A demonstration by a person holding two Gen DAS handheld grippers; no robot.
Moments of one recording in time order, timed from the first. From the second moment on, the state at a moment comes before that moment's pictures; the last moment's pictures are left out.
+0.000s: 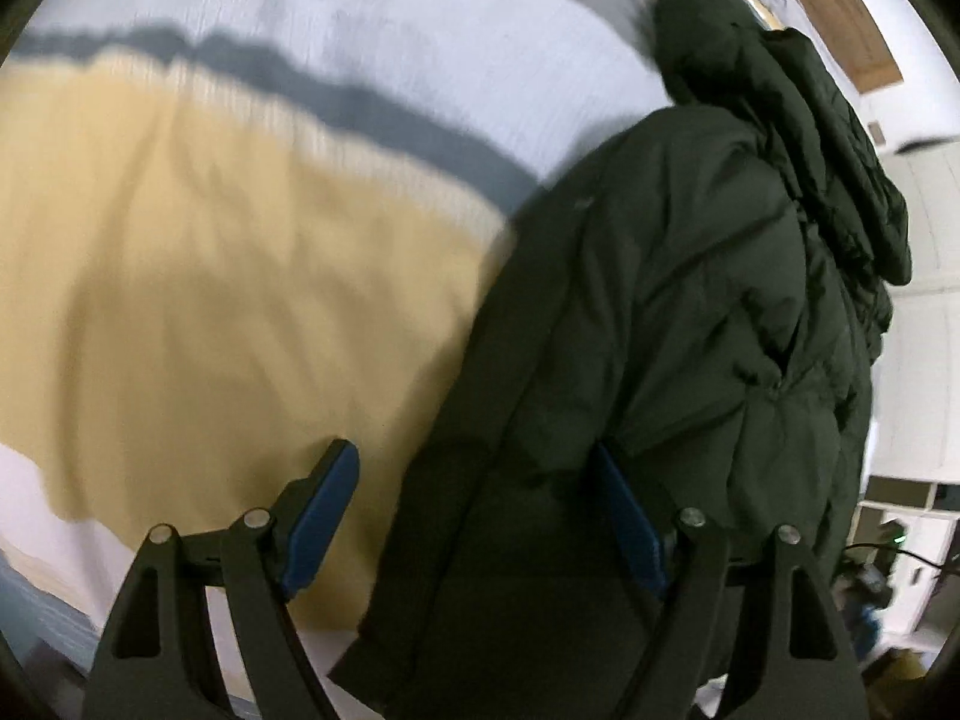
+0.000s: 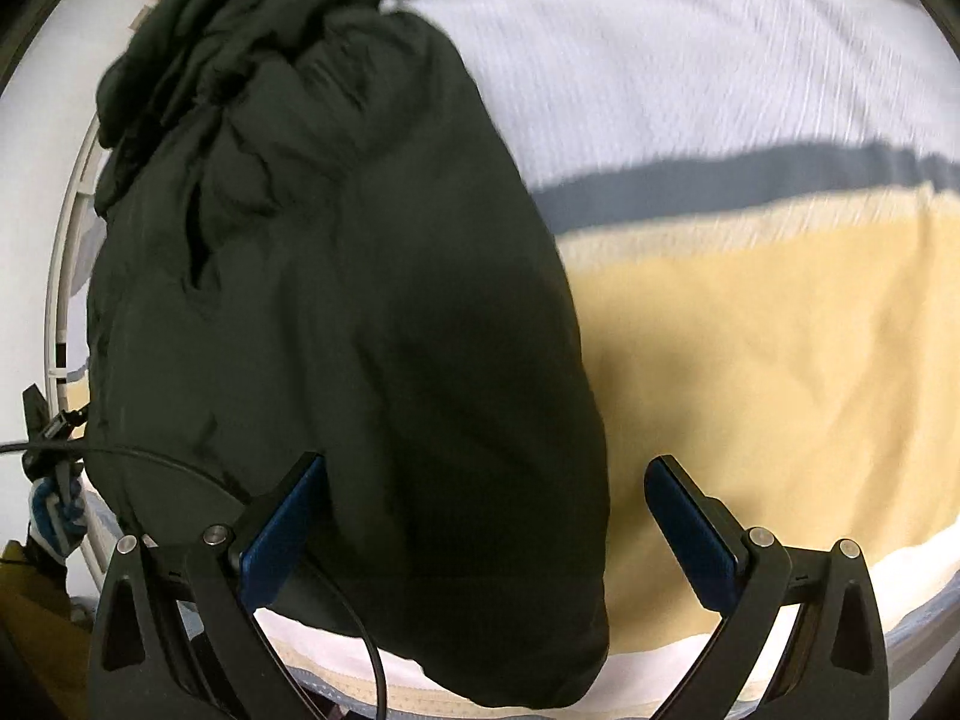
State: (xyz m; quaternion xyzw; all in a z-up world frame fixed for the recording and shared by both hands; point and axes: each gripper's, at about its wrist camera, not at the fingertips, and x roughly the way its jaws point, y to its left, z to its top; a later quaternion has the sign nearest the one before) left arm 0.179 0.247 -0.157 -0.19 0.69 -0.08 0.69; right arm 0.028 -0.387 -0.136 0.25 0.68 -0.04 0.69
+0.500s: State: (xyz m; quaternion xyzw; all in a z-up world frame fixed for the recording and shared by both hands) left arm 0.137 0.227 -0.170 -0.29 0.70 -0.15 0.63; right arm 0.010 -0.368 -0.158 0.31 0.69 0.00 0.66
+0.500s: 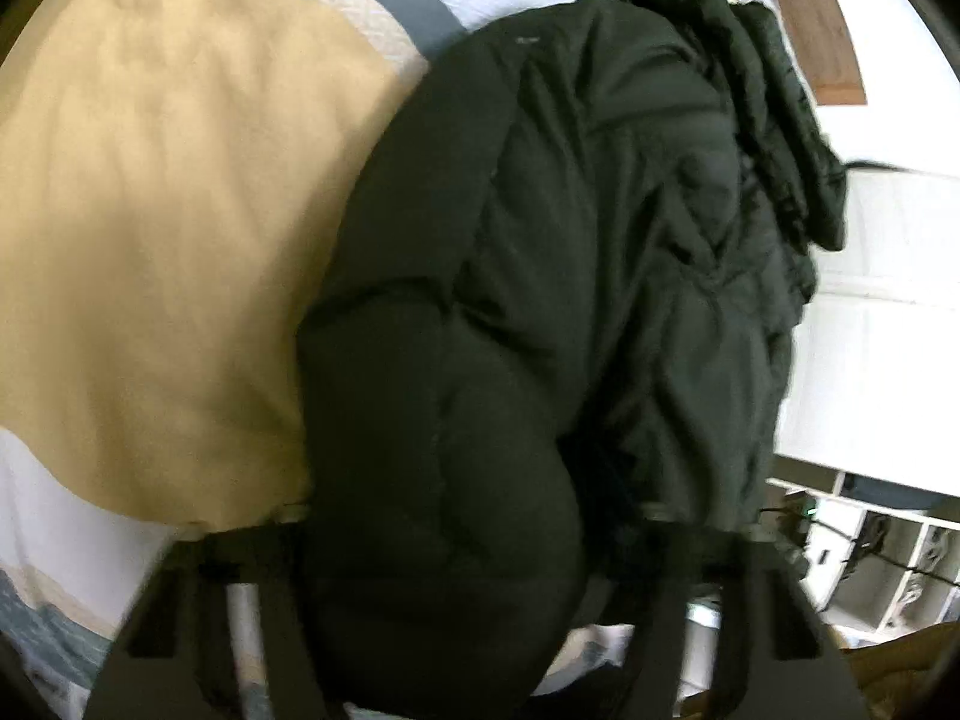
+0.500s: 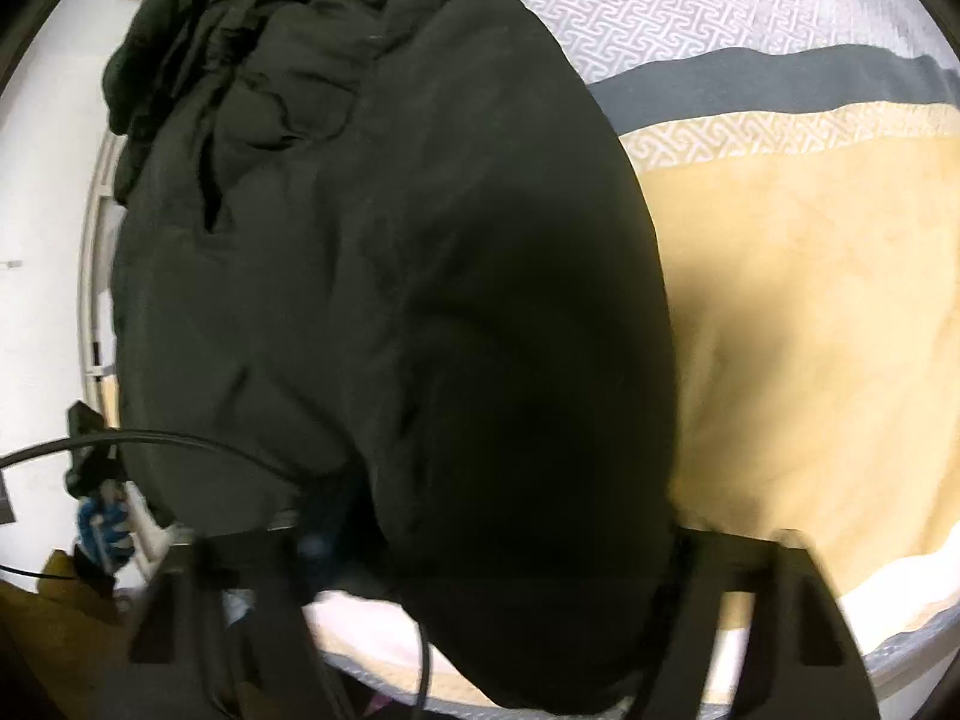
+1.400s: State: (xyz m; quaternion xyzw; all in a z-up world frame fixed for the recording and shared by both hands) left arm 0.312 0.192 0.044 -0.34 0.50 -0.20 0.77; right arm 0.134 -0.400 0.035 0.28 0.50 0.04 0.82
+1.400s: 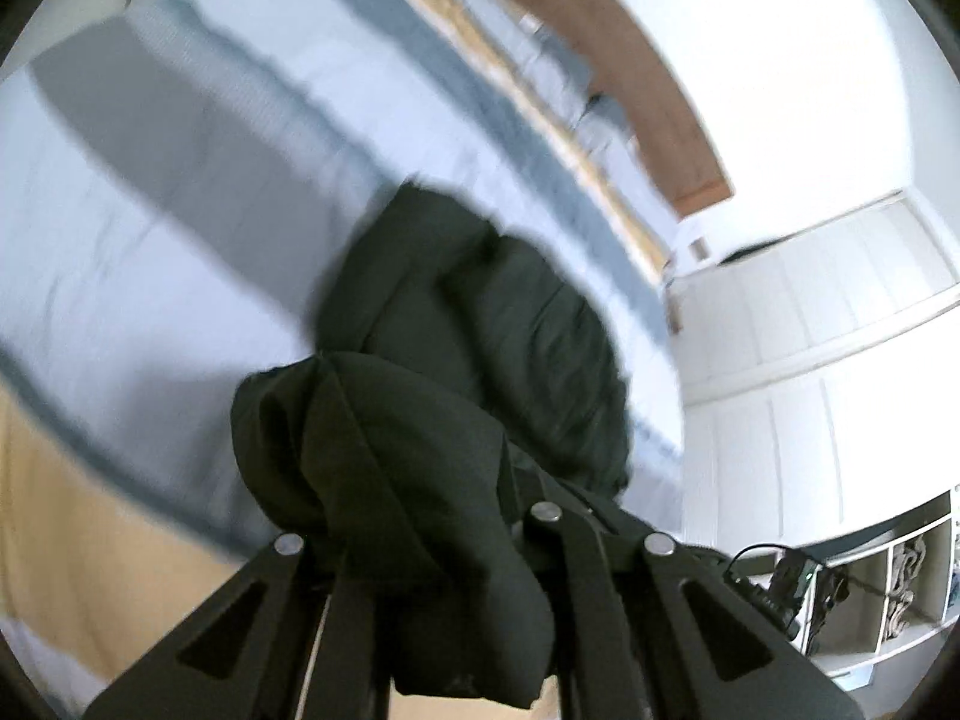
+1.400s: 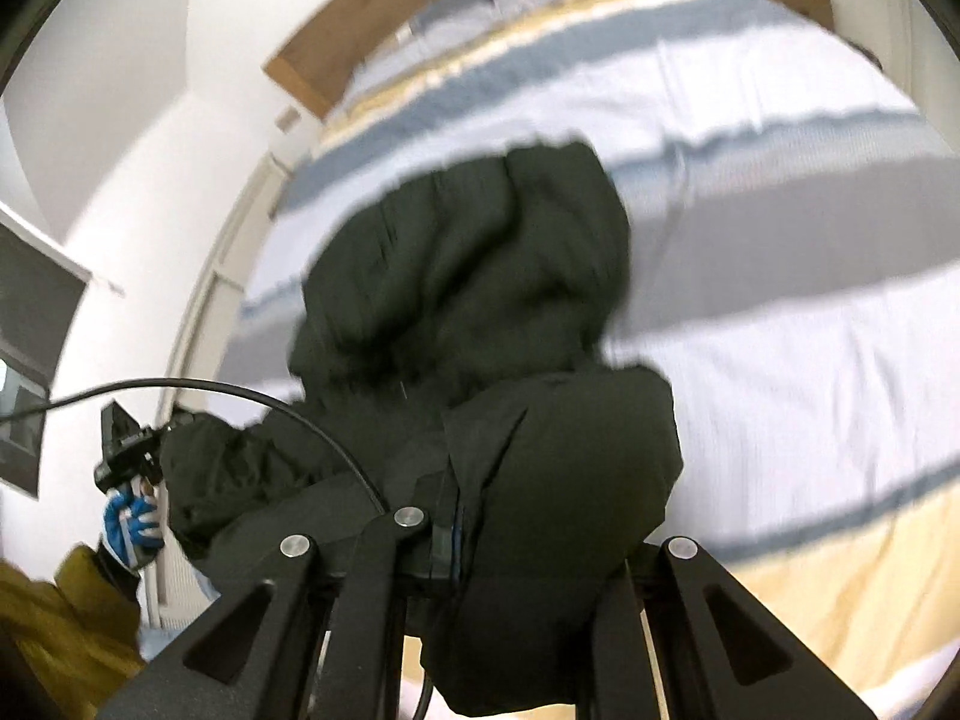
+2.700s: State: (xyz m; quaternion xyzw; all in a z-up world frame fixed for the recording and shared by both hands) left arm 0.629 0.083 -0.060 -0.37 0.54 -0.13 0.74; right arm 0.424 -0.528 -0.071 0.45 0.44 -0.11 0.77
